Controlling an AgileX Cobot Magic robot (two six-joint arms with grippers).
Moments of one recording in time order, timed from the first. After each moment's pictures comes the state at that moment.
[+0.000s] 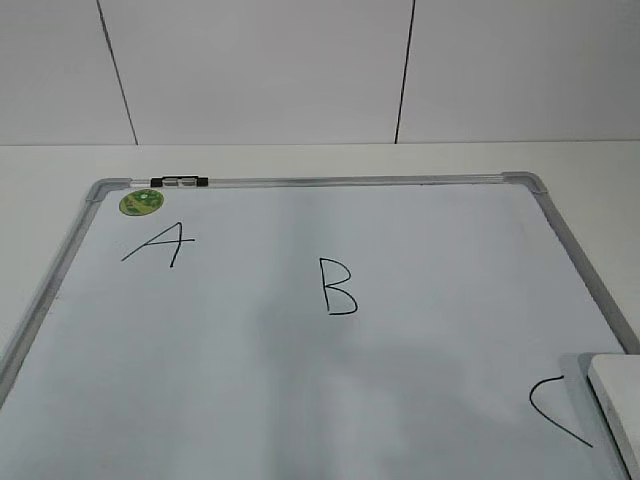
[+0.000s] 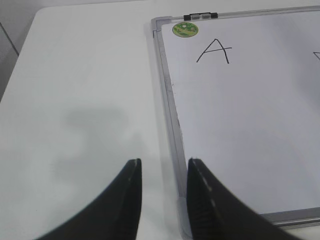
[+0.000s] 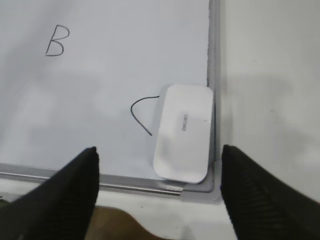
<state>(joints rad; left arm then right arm) -0.03 0.01 -0.52 -0.06 1.11 0.03 0.06 0.08 -0.52 0.13 1.16 -0.07</state>
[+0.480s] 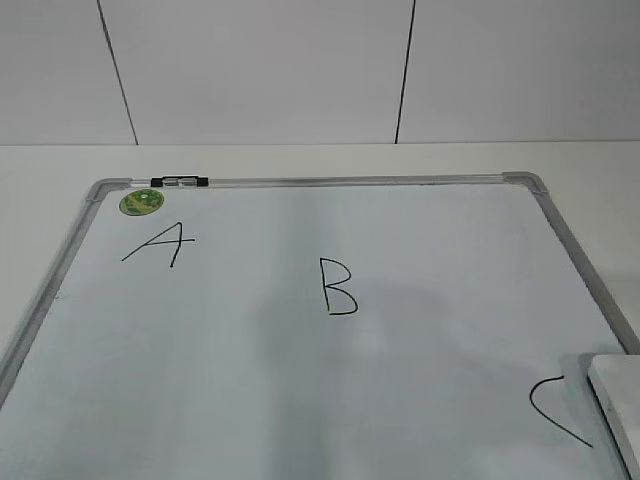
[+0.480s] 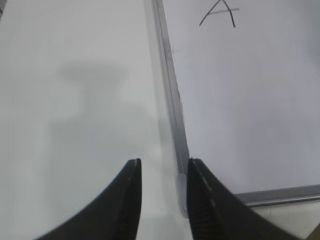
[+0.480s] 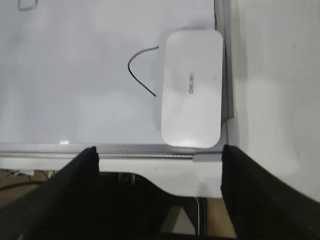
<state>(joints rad) -0.03 0.20 -0.52 -0.06 1.11 0.03 0.06 0.46 -0.62 0.15 1.18 0.04</state>
